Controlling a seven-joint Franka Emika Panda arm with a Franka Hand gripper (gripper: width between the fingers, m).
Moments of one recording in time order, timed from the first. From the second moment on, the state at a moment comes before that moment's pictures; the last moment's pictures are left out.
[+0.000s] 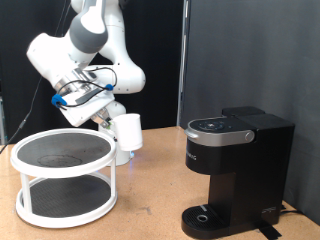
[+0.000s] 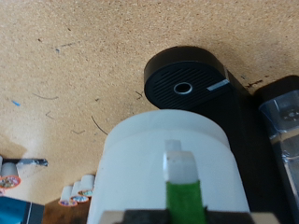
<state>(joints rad) -0.22 -0.47 -0.34 -2.72 0.78 2.22 2.07</state>
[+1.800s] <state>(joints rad) -0.13 -0.11 -0.14 -2.59 0.76 2.41 2.24</state>
